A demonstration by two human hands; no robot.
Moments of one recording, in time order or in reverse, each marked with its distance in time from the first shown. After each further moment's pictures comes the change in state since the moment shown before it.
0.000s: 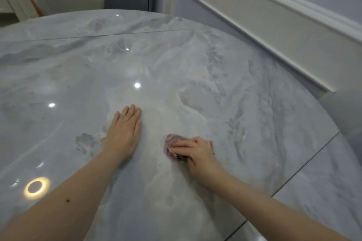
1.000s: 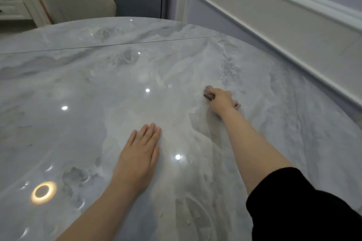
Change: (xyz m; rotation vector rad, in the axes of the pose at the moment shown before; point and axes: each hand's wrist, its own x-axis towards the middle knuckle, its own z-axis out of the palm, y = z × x) left_hand 0.029 0.017 0.021 0.127 0.050 0.113; right_hand 0.225 0.145 -0.018 -0.057 -0.138 0.782
